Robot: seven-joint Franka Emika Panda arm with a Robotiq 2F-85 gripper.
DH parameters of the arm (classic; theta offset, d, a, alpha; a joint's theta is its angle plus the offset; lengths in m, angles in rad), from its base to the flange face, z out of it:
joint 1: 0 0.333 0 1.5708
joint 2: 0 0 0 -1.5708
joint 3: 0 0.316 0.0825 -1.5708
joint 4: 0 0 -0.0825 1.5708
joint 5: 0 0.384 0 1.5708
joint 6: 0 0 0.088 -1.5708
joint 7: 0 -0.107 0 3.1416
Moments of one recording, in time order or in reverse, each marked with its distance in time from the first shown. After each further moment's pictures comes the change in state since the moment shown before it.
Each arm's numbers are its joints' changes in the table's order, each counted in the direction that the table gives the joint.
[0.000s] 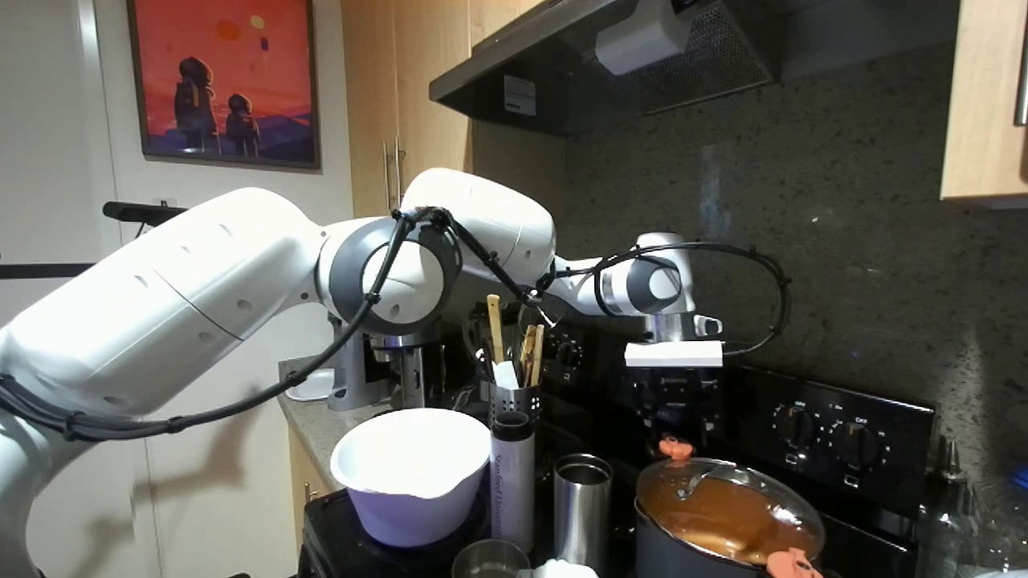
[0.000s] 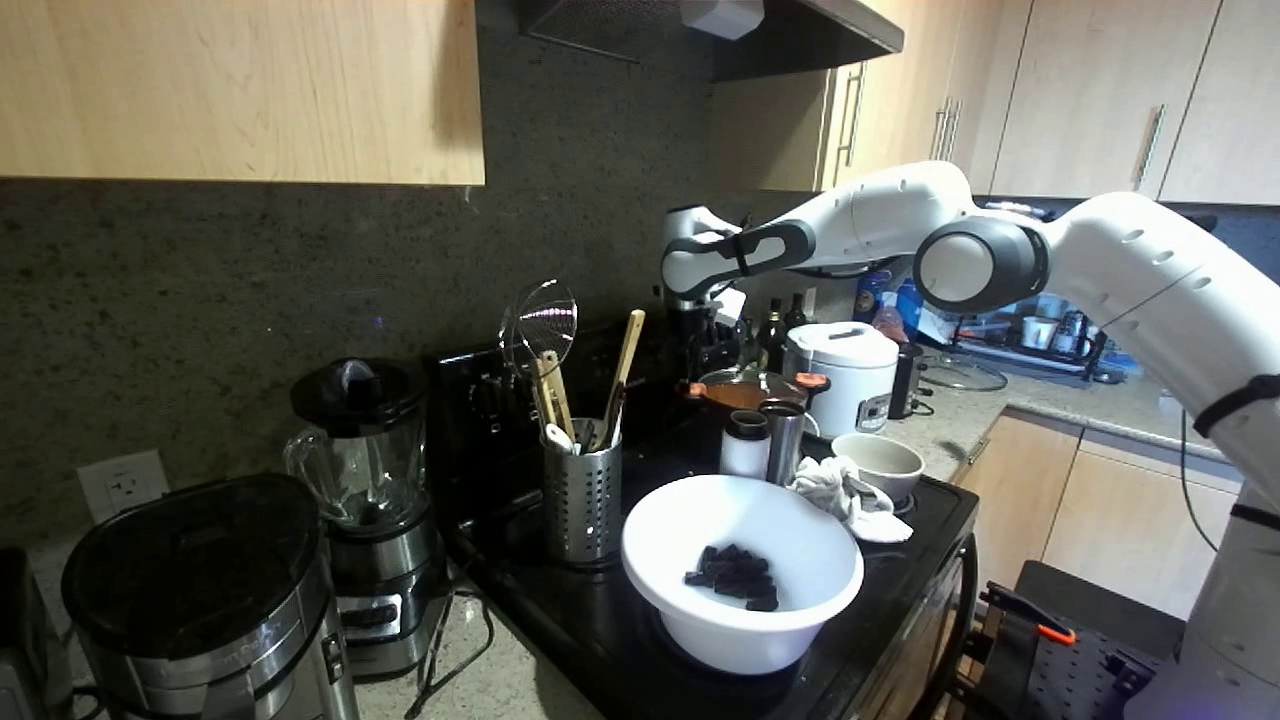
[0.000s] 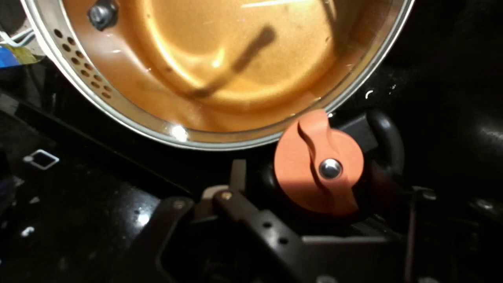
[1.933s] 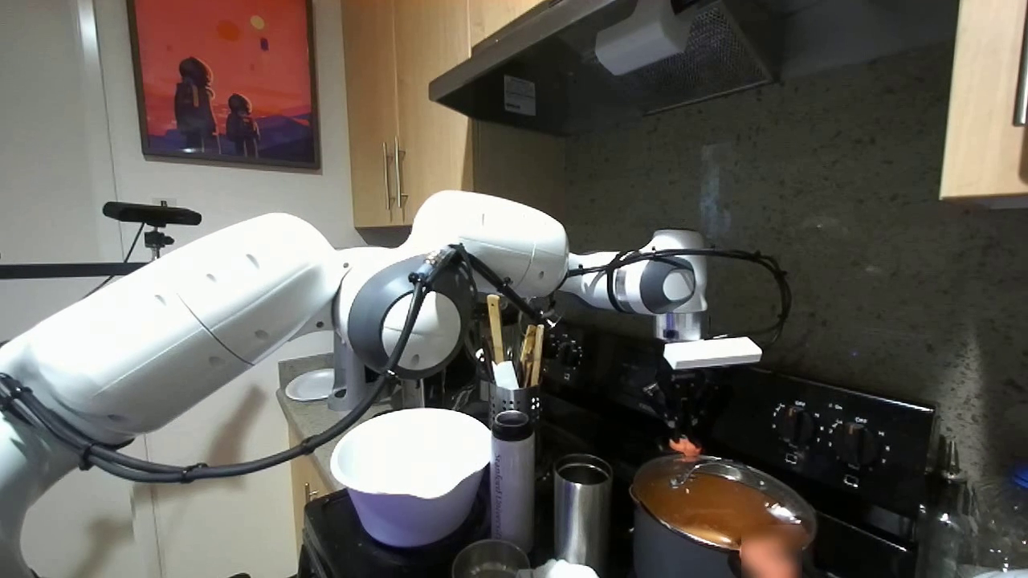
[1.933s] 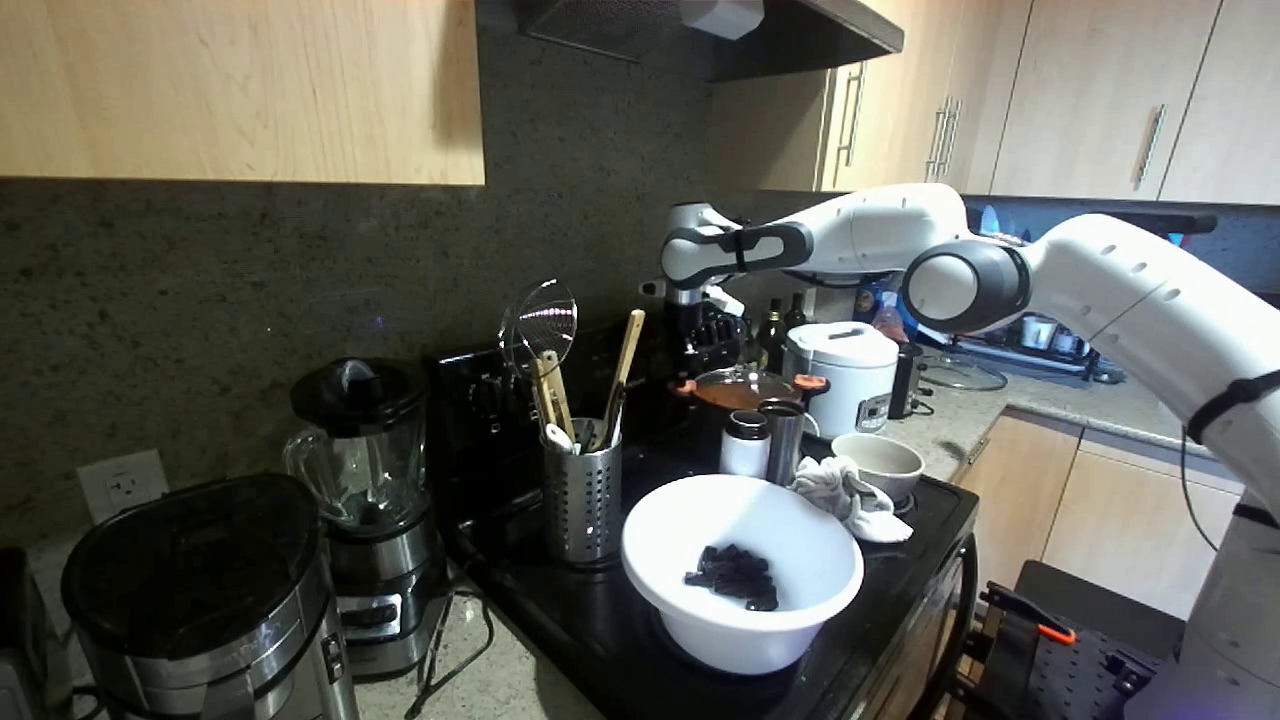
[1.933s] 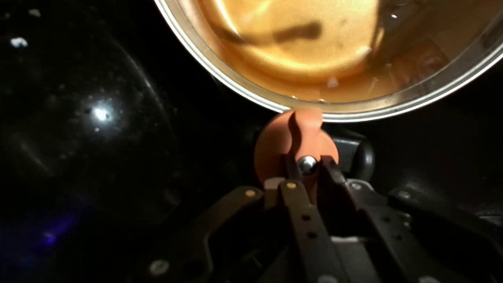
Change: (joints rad) arm -0.062 -0.104 0.097 -0.191 0.026 -0.069 0.569
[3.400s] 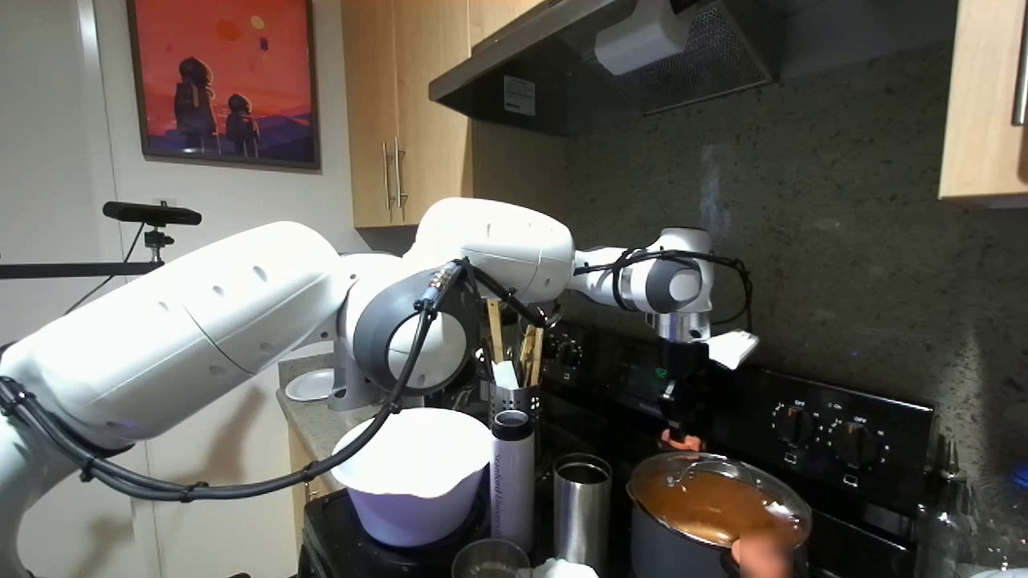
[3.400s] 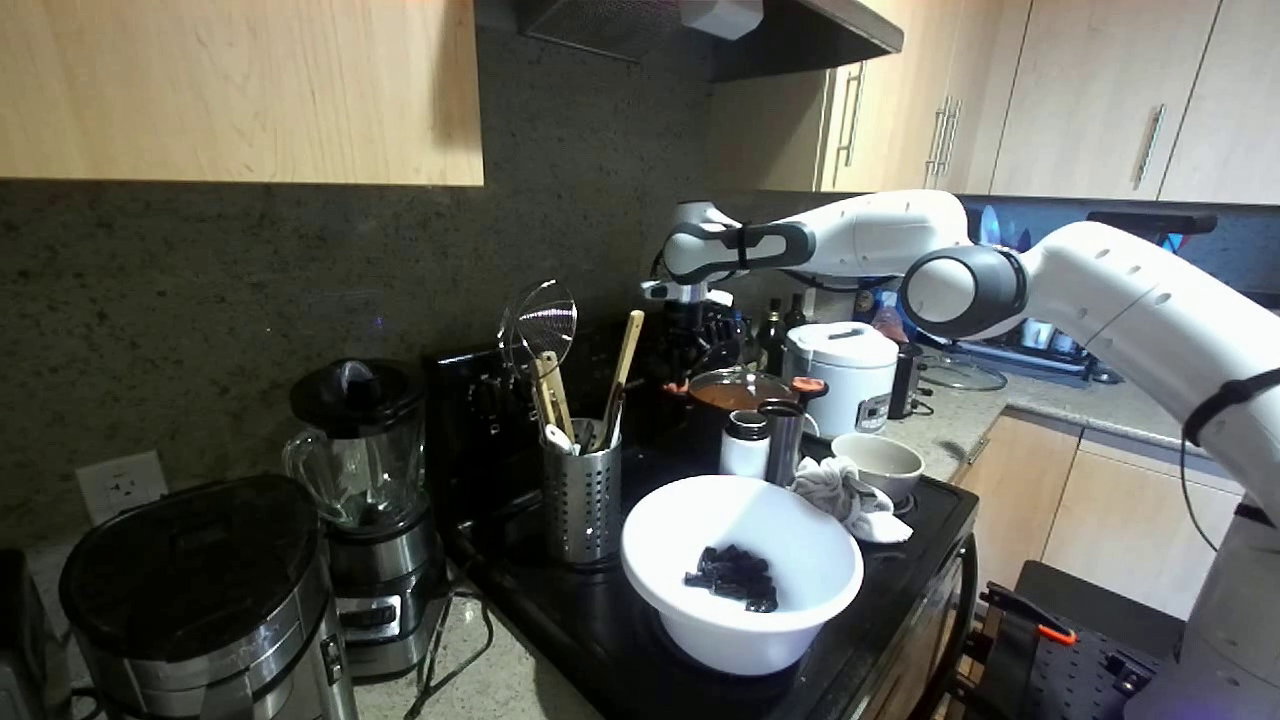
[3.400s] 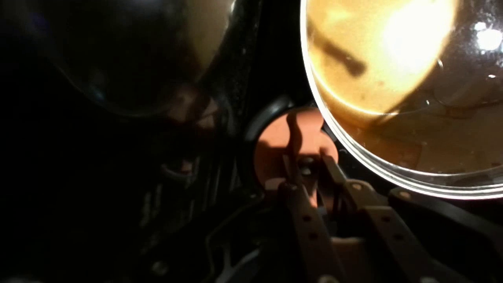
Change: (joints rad) arm -0.034 -0.033 0.068 -0.062 -0.011 -0.041 0.751
